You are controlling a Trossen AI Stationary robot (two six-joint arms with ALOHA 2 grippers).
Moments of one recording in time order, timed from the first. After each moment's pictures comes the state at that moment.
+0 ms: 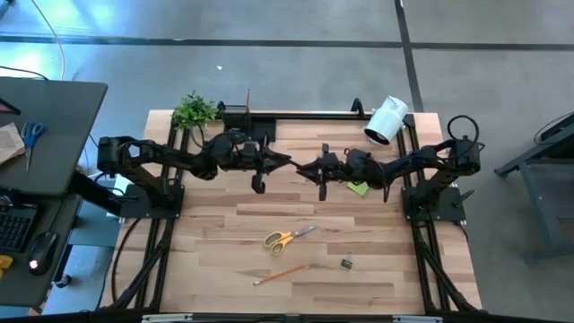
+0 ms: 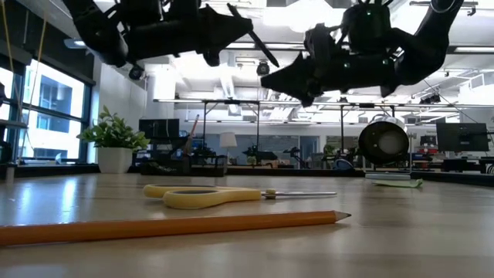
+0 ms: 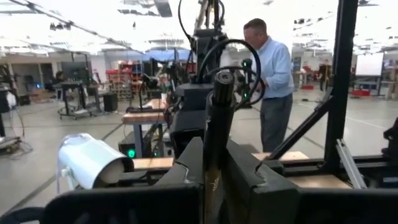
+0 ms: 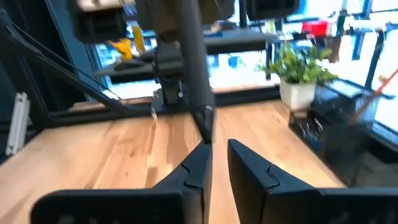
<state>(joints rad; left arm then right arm) 0.33 1.52 0.62 1.08 0.28 -0.01 -0.16 1.61 0.54 1.01 -0.09 0.08</state>
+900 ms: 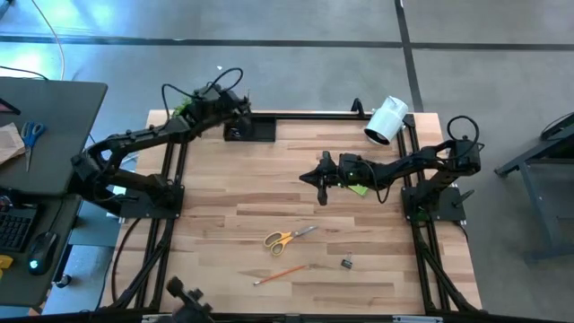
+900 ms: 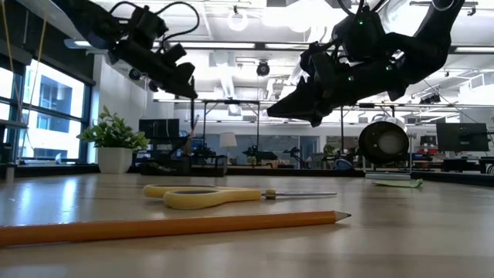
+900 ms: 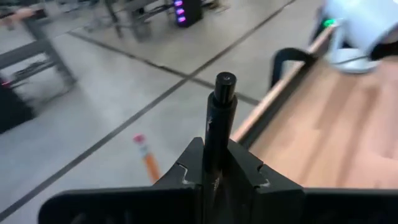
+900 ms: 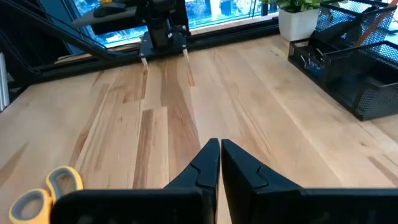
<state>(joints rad) 0.90 1.30 0.75 0.20 -0.01 0.18 -0.14 1.61 0.54 0.79 -0.05 0.13</state>
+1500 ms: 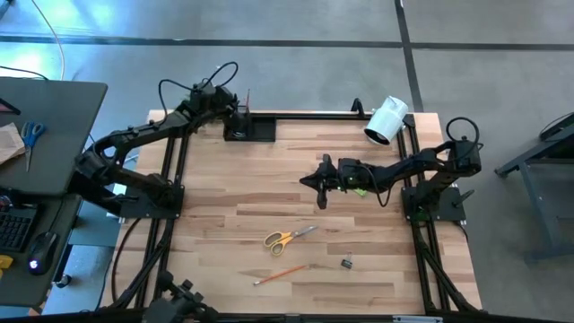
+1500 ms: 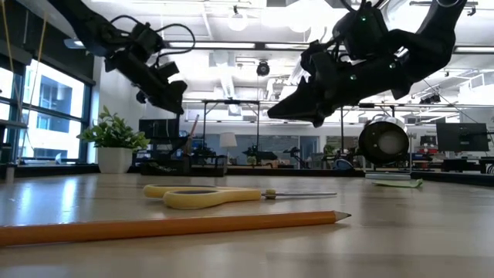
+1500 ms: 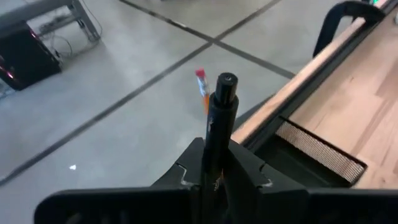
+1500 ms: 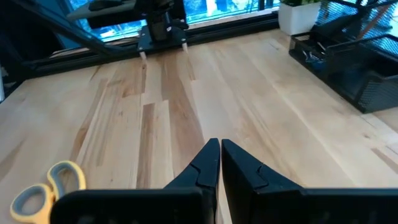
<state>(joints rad) 1.01 1.35 0.75 0.11 -0.03 0.18 -0.09 1.61 0.54 0.77 0.00 0.14</state>
